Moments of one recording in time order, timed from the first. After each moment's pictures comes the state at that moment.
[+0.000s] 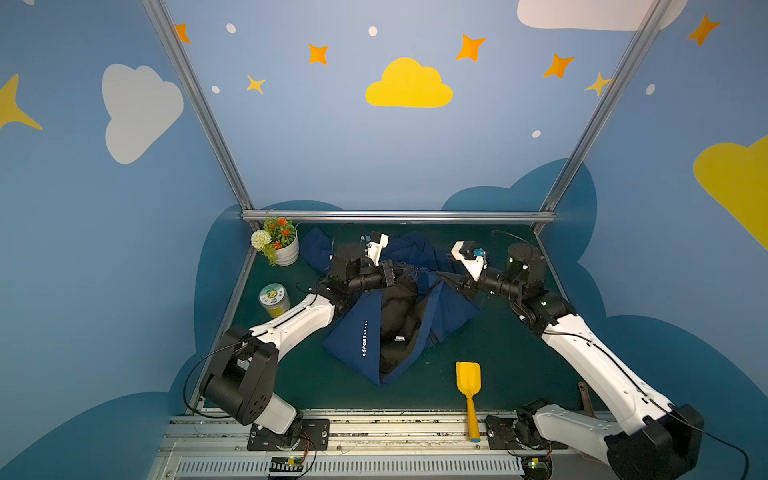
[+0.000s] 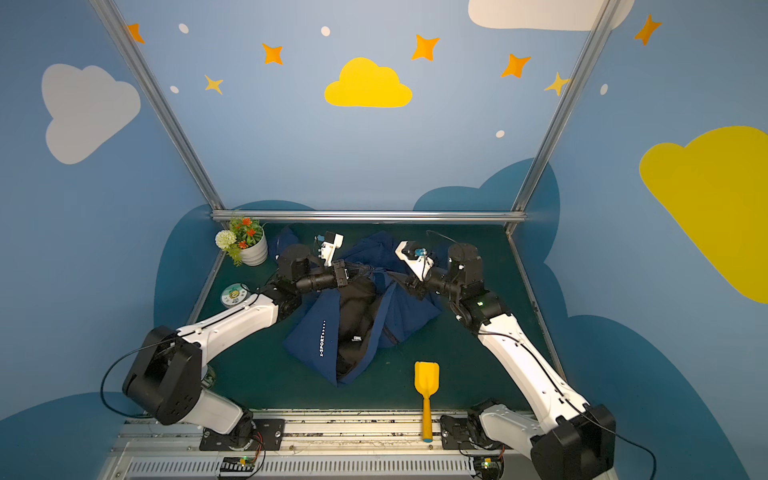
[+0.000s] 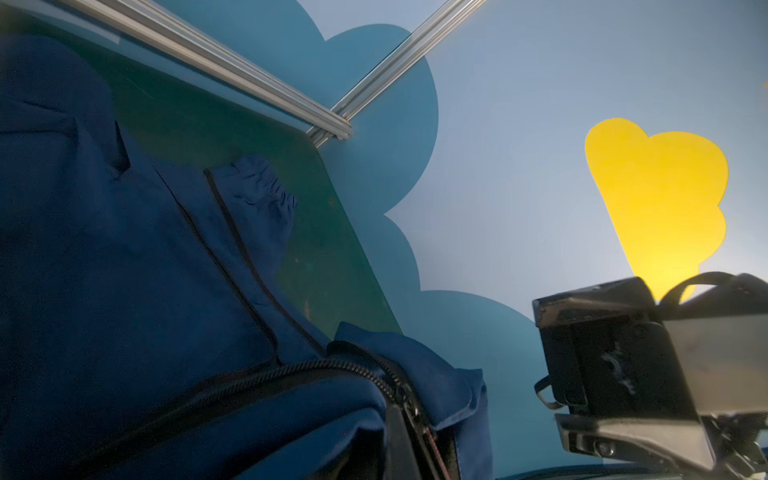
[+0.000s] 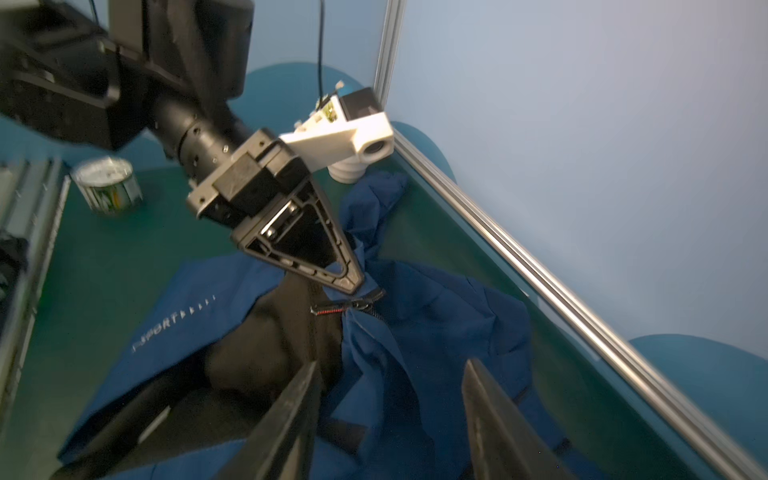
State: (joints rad) left arm -0.48 1.51 0.98 0.30 0.66 -0.82; right arm 0.49 1.12 1.04 -0.23 -0.49 -0.47
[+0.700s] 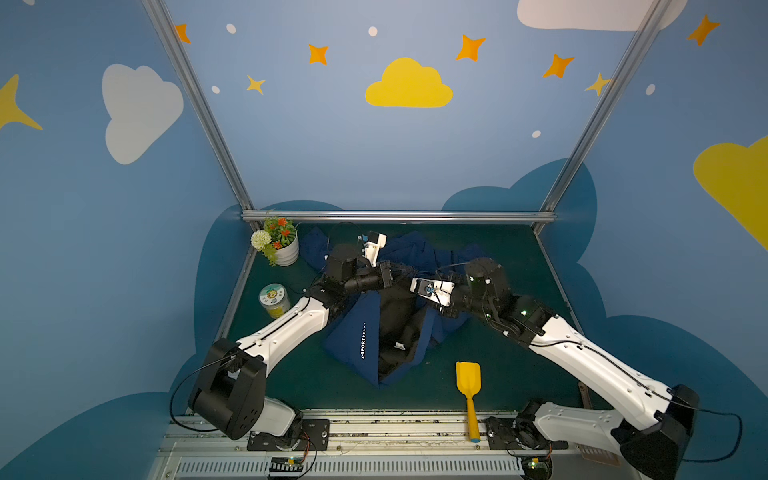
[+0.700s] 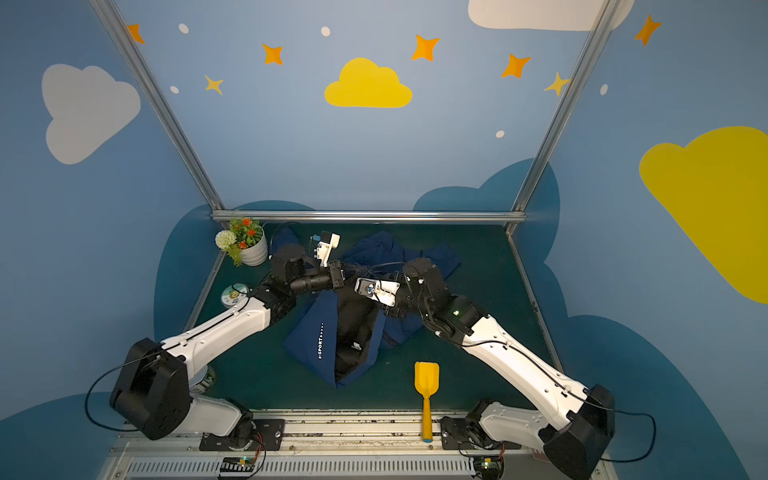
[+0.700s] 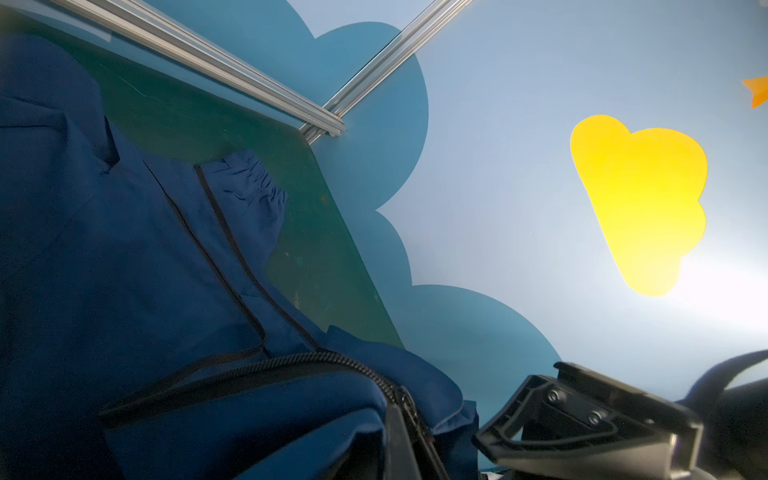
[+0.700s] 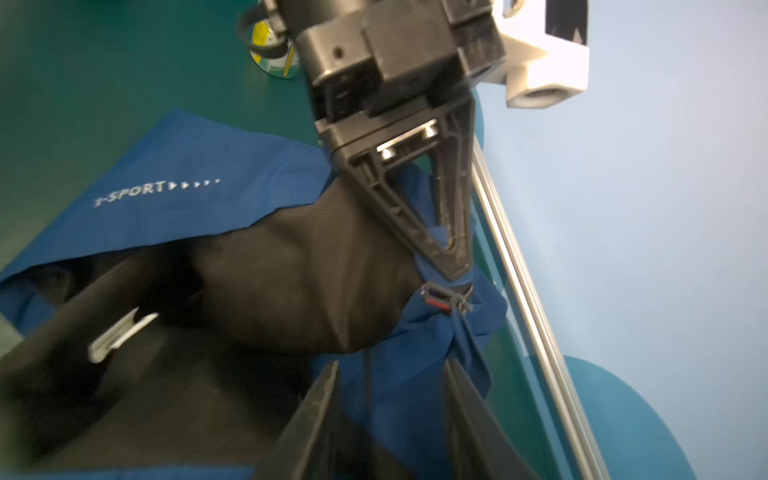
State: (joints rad) left arm -0.48 1.44 0.98 0.24 0.66 -0.82; right arm 0.79 1.19 1.11 -0.40 -0.10 -0.78
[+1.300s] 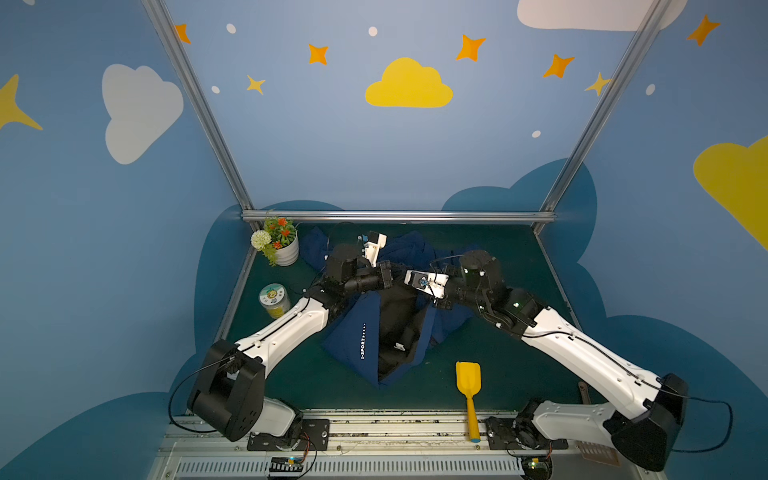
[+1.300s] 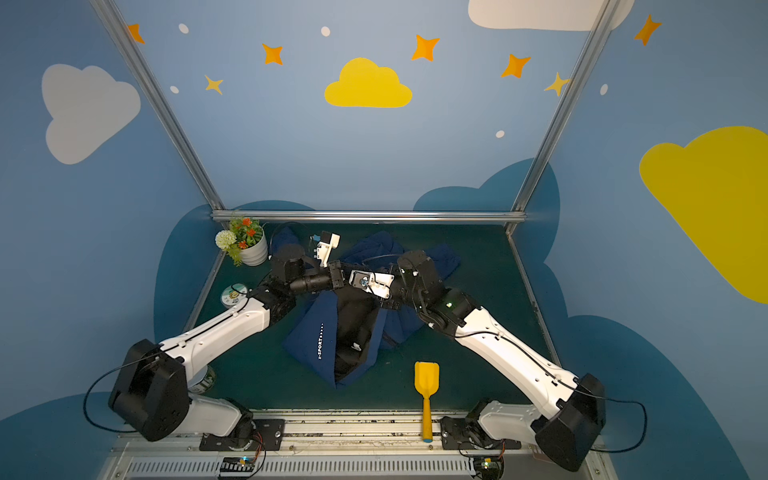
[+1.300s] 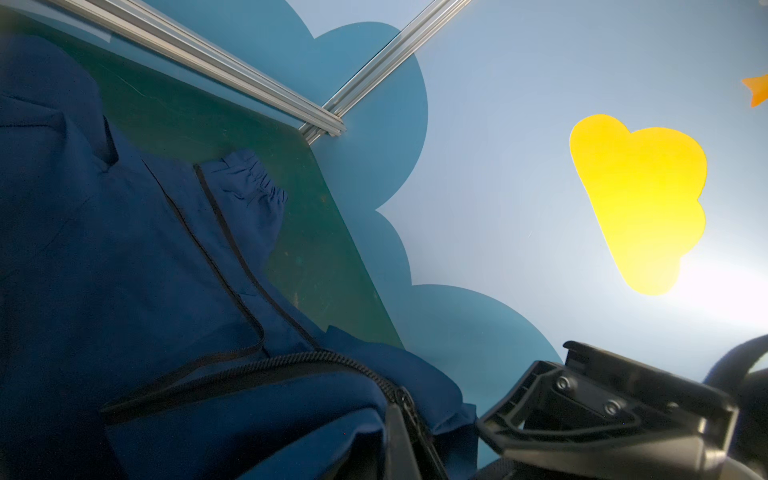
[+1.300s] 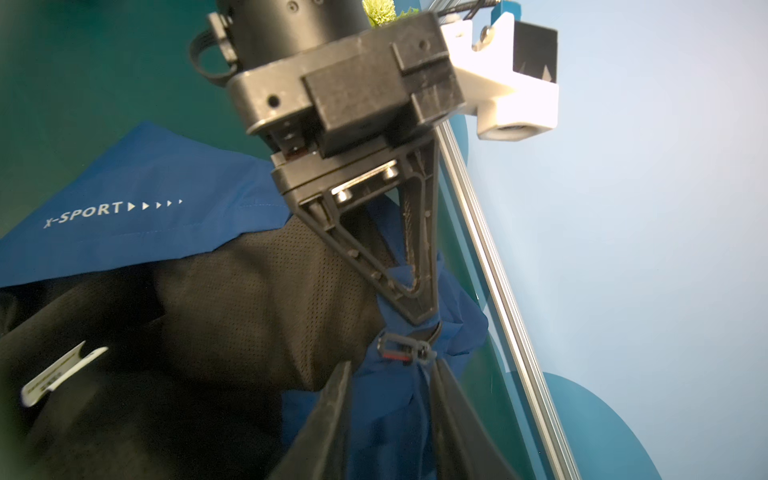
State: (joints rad) left arm -0.49 1.44 0.98 0.23 0.65 -0.82; right arm 0.79 1.26 1.17 -0.37 -0.11 -0.79
